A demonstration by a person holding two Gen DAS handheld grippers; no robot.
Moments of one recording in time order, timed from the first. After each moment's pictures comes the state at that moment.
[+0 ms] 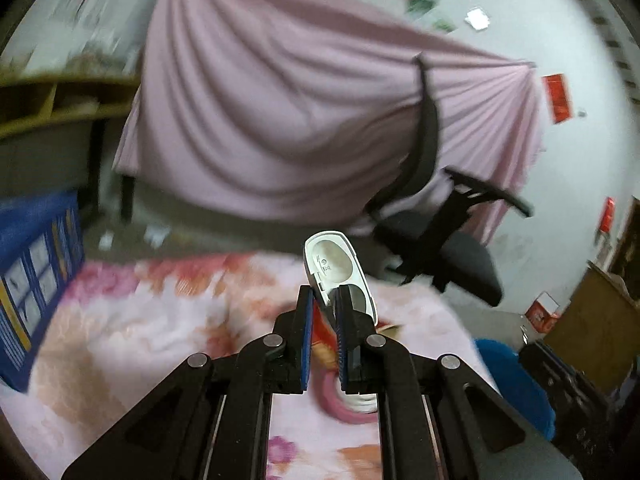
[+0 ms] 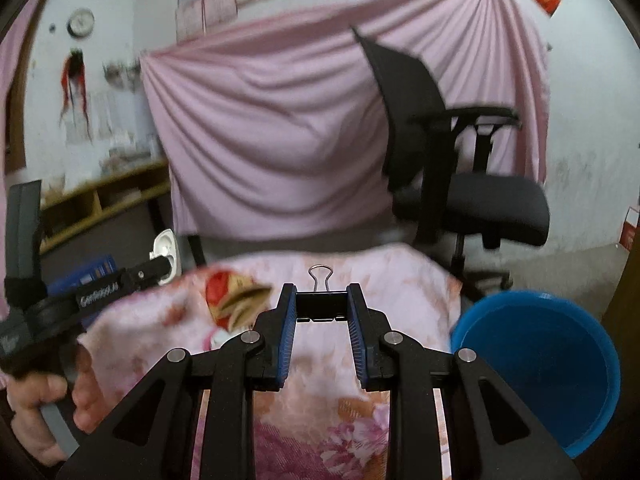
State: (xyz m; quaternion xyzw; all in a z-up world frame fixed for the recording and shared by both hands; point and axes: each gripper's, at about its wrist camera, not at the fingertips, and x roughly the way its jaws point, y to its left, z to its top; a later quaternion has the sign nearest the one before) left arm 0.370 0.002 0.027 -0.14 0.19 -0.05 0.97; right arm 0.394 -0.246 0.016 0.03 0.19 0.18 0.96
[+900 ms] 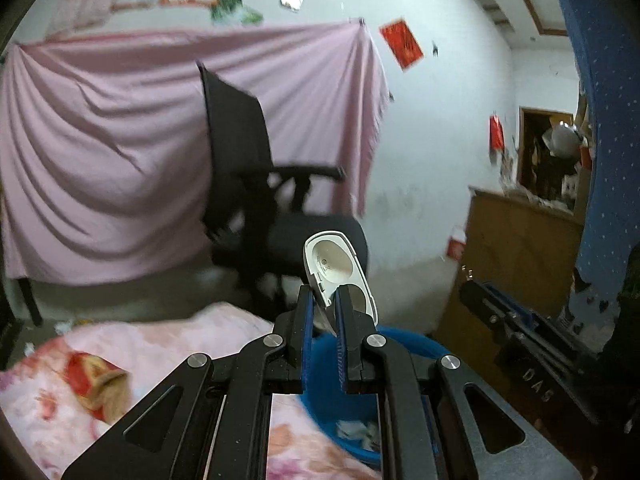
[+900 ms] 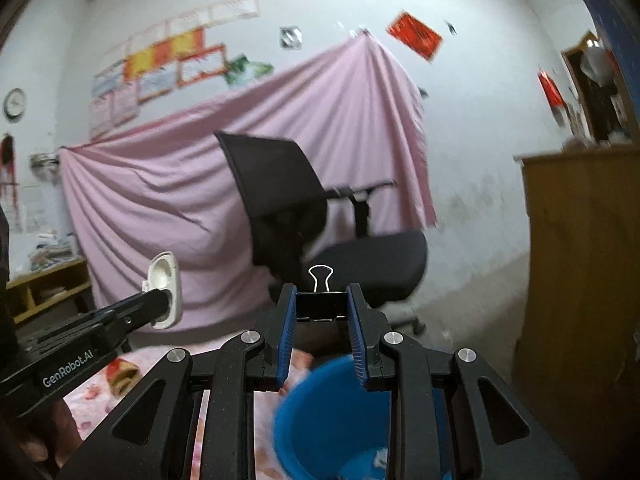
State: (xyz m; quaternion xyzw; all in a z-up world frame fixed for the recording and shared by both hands) left arm 0.386 -0.212 0.067 0.00 0.18 -0.25 0.95; right arm 0.372 -0.403 0.044 0.11 0.09 0.01 0.99
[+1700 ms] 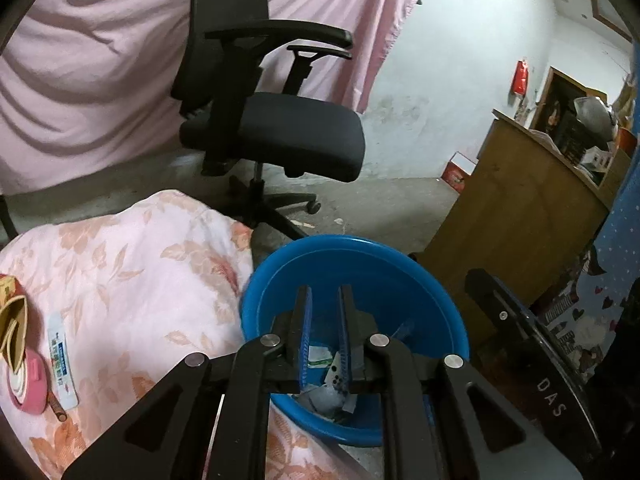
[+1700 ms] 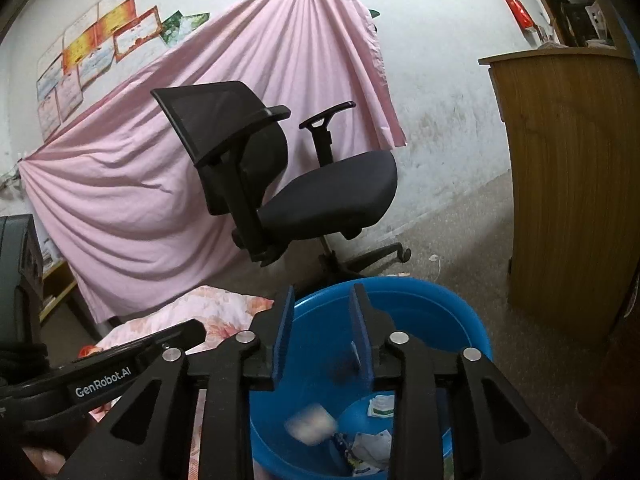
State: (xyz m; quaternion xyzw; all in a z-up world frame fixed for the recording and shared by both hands) left arm 0.441 -0.253 0.024 -0.03 0.36 -0.25 0.90; right arm 0.403 -0.448 0.002 0.18 0.20 -0.01 0.96
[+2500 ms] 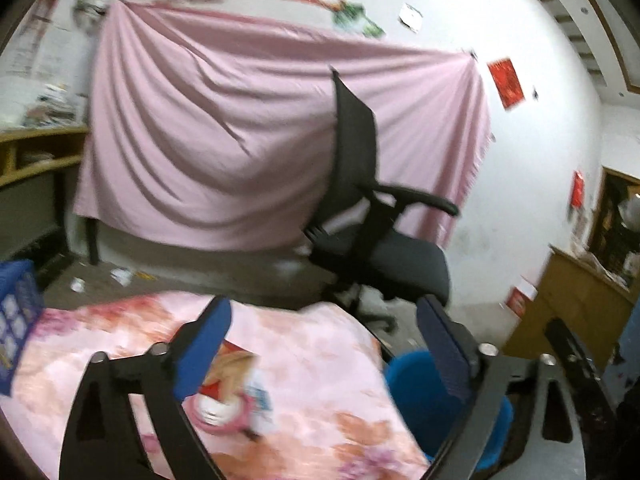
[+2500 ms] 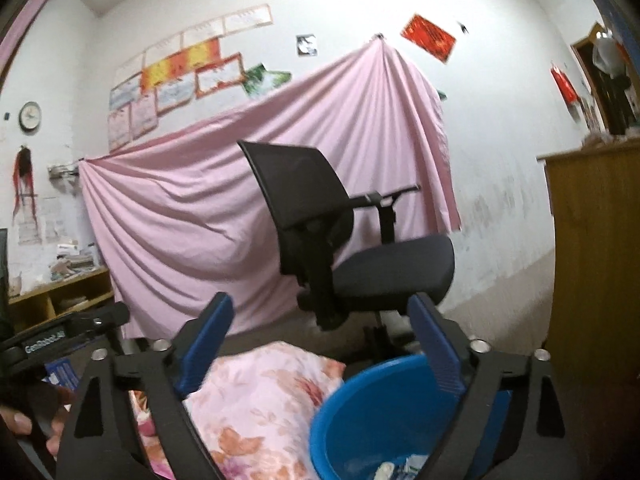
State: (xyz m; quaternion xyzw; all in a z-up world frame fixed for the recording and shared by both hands) left arm 0.362 -0.088 0.088 -0.10 0.15 -0.08 0.98; right arm 0.363 -0.376 0.056 0.12 0.05 0.05 0.99
